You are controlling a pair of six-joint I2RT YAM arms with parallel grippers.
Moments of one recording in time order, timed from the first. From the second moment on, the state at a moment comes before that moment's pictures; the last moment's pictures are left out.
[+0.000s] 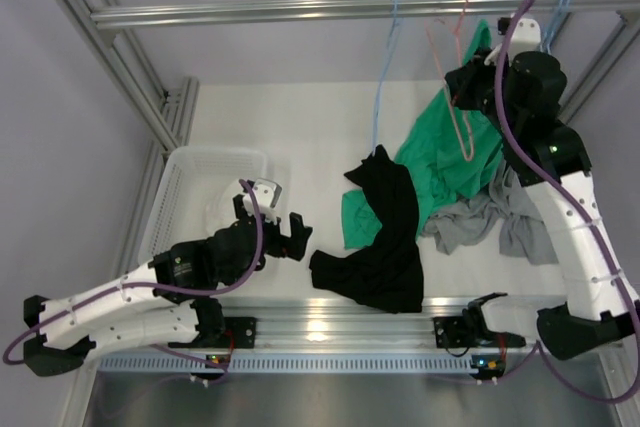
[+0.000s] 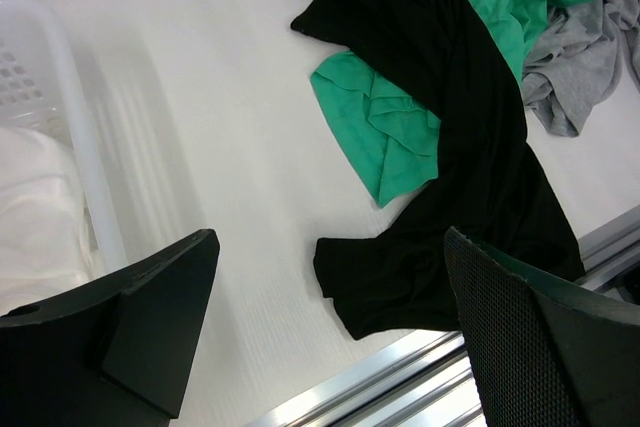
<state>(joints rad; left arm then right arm) -1.19 0.72 0.81 -0.54 -0.61 -0.49 0.31 1.20 1.63 -0.55 0.06 0.27</state>
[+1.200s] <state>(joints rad) -1.19 0.75 0.80 -0.54 -0.55 -0.53 0.49 1.37 1.47 -0.34 0.26 0.27</state>
